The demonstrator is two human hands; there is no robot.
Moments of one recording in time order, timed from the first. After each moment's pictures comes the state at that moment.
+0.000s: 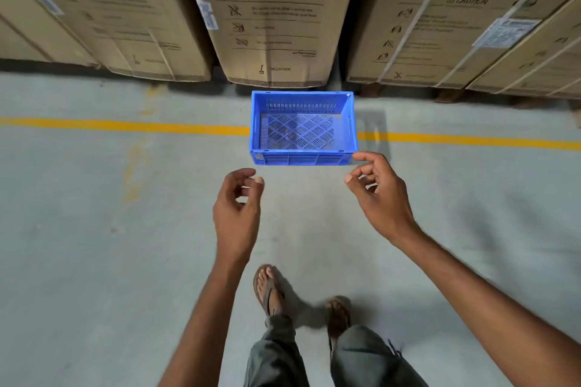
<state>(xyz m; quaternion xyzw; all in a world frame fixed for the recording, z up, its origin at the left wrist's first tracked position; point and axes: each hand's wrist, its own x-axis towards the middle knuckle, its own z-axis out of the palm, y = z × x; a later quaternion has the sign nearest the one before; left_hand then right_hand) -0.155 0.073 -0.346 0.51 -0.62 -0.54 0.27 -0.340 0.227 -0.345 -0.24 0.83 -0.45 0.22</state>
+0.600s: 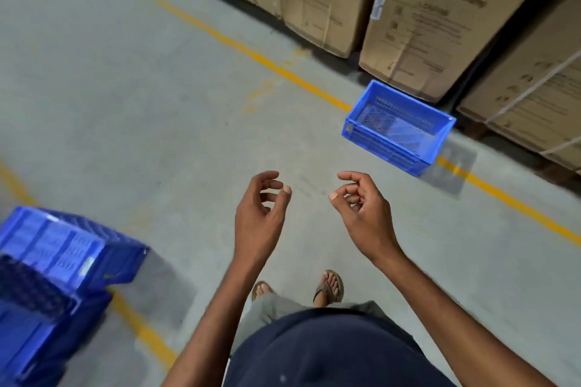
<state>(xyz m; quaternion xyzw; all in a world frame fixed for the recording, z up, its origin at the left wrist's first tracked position) 0.080 0.371 -0.209 0.64 -0.52 -0.43 0.37 -0.104 0.404 -0.223 -0.43 0.69 -0.42 0.39</state>
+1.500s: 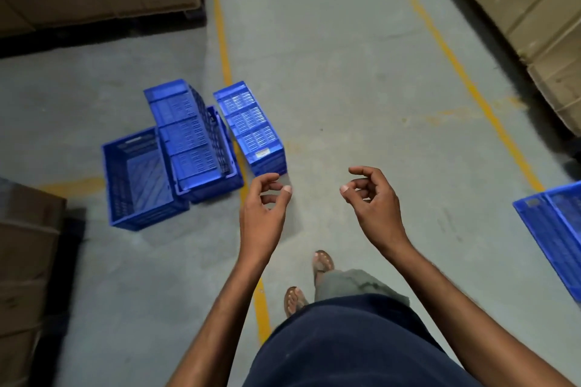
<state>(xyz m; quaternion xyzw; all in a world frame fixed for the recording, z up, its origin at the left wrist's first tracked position) 0.544 0.618 -0.211 0.77 -0.24 -0.28 0.52 0.376 0.510 -0.216 -0.63 0.51 -0.28 0.51</state>
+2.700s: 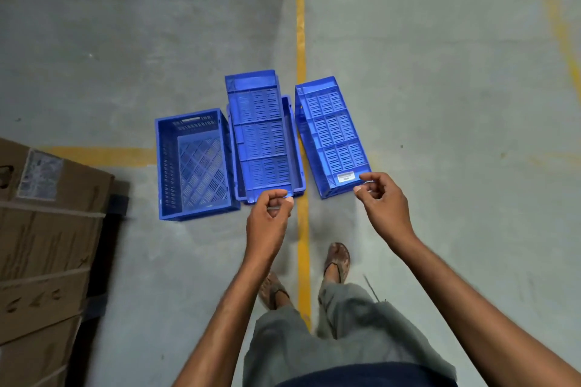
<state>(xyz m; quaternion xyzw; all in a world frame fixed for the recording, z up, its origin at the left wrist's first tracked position) 0.920 0.591 -0.325 0.78 -0.05 -0.37 0.51 0.773 0.423 -0.334 -0.66 0.55 -0.13 0.50</state>
